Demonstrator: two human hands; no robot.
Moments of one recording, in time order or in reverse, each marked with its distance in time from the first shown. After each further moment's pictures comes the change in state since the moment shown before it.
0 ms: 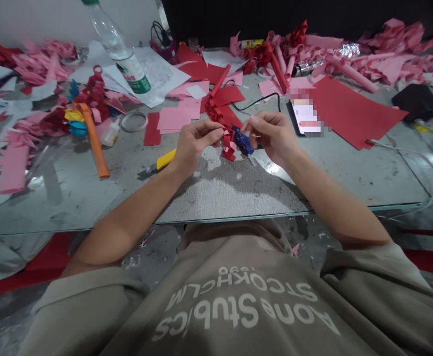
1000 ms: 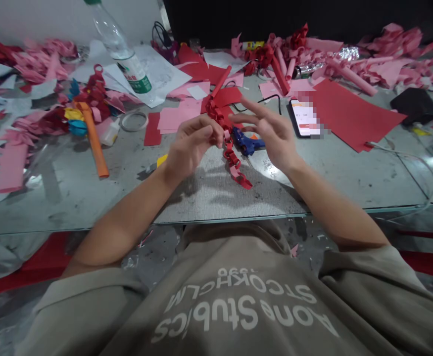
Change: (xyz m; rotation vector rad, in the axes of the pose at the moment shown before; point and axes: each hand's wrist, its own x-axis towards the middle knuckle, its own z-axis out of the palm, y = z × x) left_hand -0.007 0.035 0.006 -0.160 -0.125 0.071; right_hand -0.012 -0.004 0.005 -0.108 -0.211 -0.376
